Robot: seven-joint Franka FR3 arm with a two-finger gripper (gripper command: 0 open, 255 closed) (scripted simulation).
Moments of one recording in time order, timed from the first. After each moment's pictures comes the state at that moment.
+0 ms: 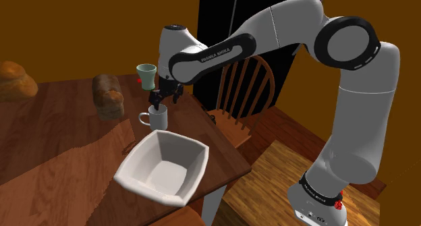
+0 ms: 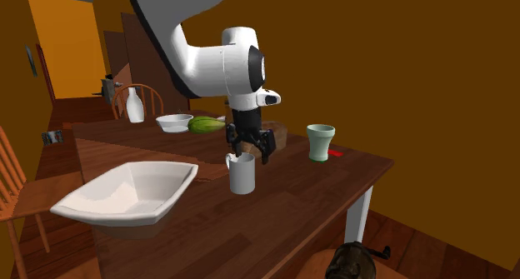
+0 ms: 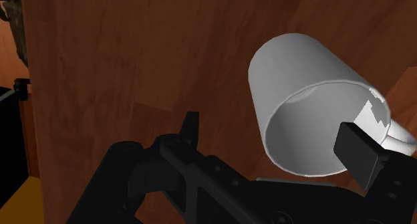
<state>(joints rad) 0.08 0.35 0.33 -1.78 -0.20 2.27 0.52</state>
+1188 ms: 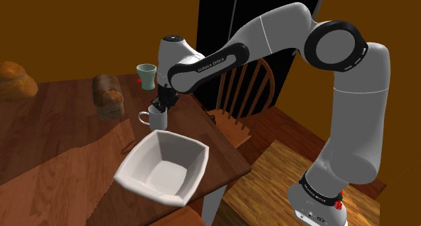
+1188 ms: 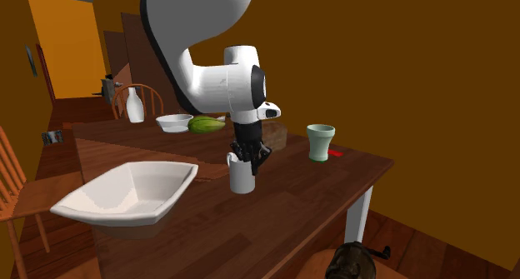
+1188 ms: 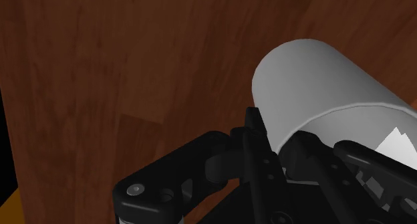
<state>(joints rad) 0.09 0.42 0.31 -1.78 -0.23 2.34 0.54</state>
